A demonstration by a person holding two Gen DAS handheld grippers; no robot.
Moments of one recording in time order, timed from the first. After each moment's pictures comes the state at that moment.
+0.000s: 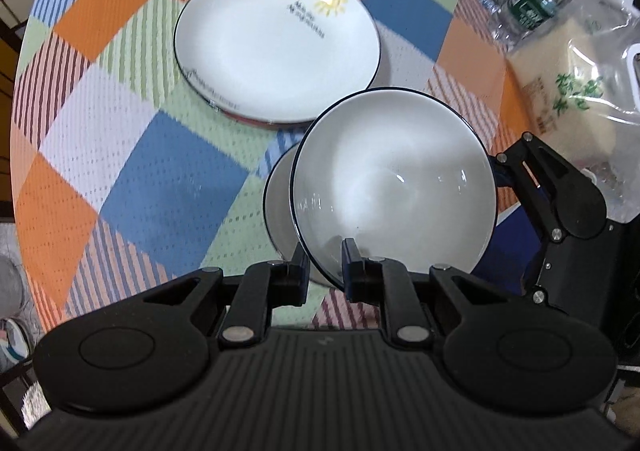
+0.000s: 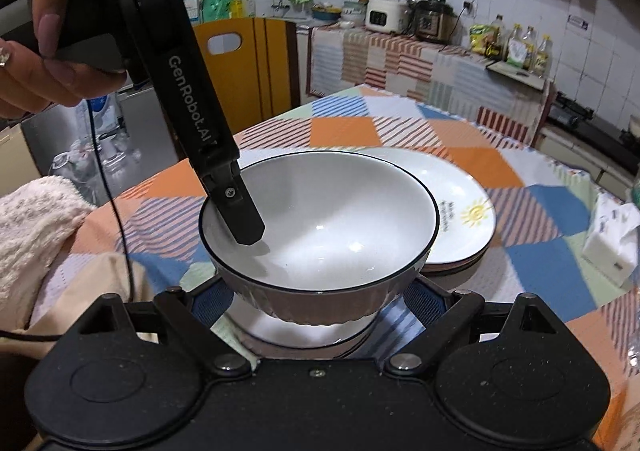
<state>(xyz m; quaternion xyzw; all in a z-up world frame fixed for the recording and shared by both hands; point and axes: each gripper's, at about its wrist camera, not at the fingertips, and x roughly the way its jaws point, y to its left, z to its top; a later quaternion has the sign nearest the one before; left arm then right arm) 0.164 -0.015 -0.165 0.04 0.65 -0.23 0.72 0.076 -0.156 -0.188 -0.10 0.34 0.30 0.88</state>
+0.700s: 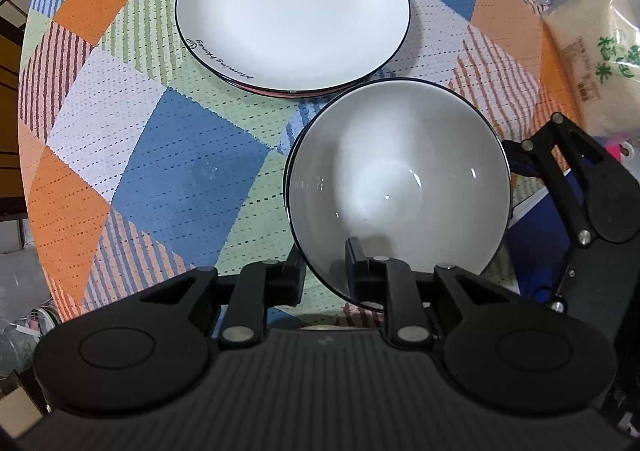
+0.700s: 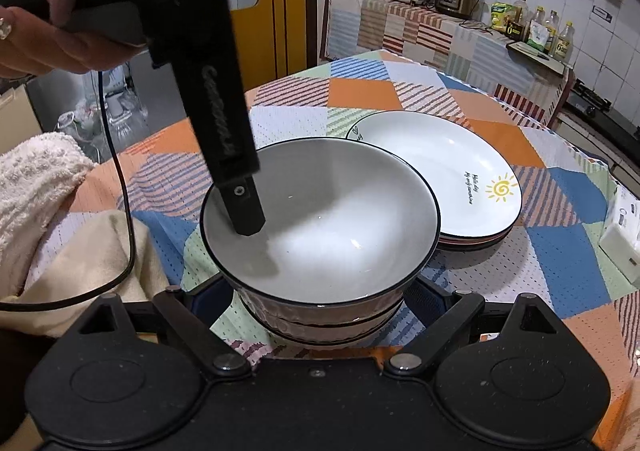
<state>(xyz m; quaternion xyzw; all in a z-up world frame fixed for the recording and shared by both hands) 0.172 -0.028 -0.194 0.10 0.68 -0.20 0.70 0.078 -0.136 -0.201 -0.14 0.39 0.30 0.86</state>
